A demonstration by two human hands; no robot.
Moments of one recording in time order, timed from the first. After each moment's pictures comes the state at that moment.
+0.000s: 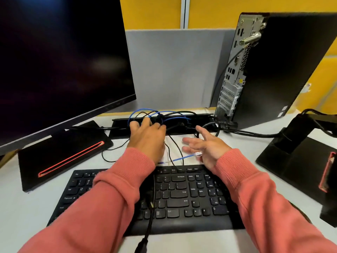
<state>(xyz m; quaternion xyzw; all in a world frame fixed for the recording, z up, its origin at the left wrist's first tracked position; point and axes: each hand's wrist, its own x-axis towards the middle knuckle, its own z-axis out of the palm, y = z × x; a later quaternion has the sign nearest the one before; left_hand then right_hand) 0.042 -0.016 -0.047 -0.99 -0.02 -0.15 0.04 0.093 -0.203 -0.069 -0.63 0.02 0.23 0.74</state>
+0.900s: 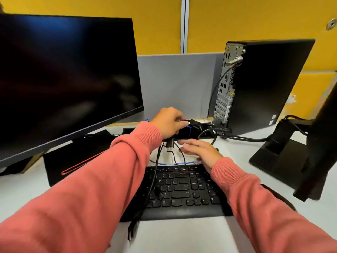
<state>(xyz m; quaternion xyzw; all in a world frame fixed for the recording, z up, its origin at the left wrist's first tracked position) 0.066 -0.030 0.025 -0.96 0.08 -0.10 -0.23 0.058 -0.201 -0.060 -0.75 -0.15 0.16 0.63</state>
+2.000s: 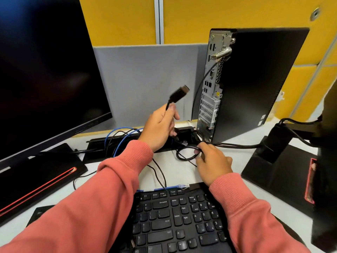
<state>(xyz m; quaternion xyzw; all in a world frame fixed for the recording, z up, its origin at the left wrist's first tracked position) 0.138 -0.068 -0.018 -0.77 0.11 -0.16 -0.61 0.101 -0.240 -0.070 -0.96 -0.03 -0.06 0.26</state>
